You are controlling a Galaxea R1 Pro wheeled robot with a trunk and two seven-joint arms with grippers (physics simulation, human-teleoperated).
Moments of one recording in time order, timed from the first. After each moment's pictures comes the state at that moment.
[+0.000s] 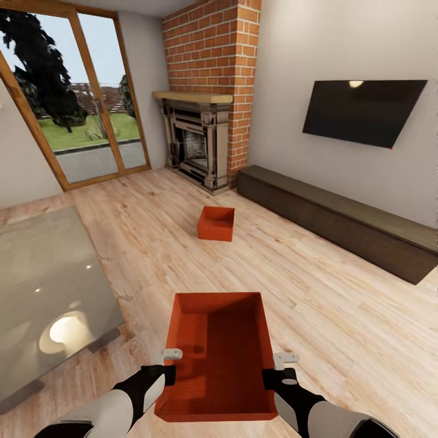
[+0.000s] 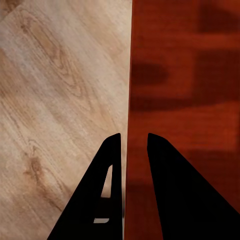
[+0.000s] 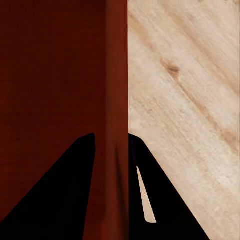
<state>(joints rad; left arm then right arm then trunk) -0.71 -0.11 0.02 -0.12 0.01 0.19 0.18 -0.68 0.10 0.61 -0.05 -0.54 -0.07 -0.21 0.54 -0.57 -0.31</state>
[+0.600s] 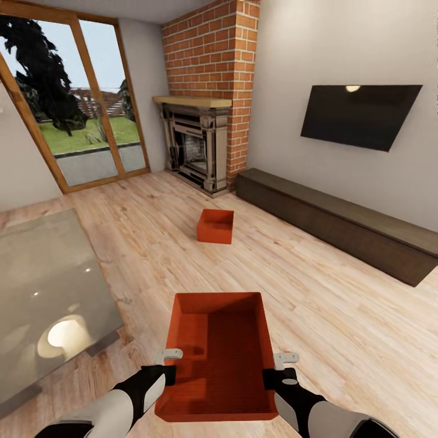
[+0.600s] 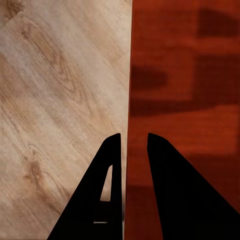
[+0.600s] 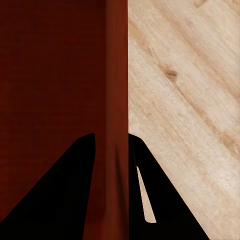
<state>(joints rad) -0.71 -0.11 0.02 -0.12 0.01 0.19 0.18 -0.68 0.10 0.61 -0.05 -0.54 -0.07 -0.21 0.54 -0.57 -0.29</state>
